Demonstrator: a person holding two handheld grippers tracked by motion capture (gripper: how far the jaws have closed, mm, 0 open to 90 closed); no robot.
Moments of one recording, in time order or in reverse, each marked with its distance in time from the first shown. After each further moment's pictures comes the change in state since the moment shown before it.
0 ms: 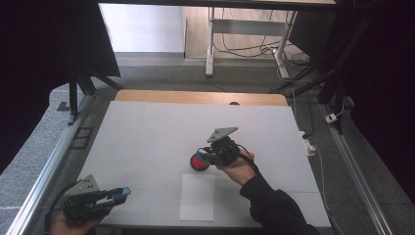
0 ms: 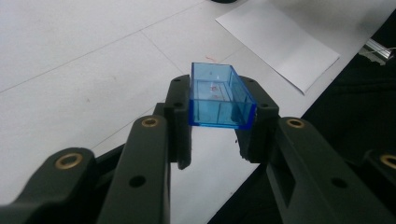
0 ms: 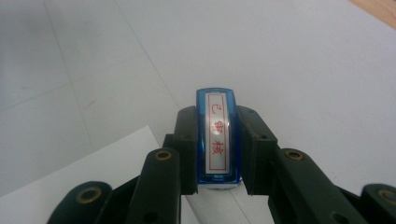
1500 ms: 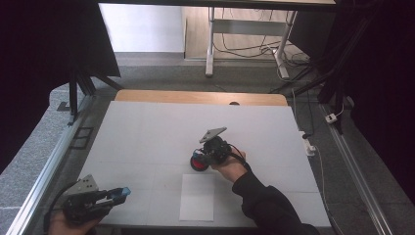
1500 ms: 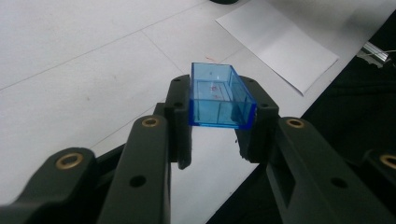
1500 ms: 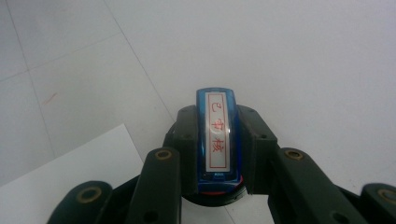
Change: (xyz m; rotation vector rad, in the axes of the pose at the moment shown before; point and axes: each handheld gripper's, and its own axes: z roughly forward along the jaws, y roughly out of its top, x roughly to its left) left arm 0.002 -0.001 -0.001 -0.002 -0.004 -0.011; right arm -0.005 -0.002 0.036 0.083 -0.025 -0.003
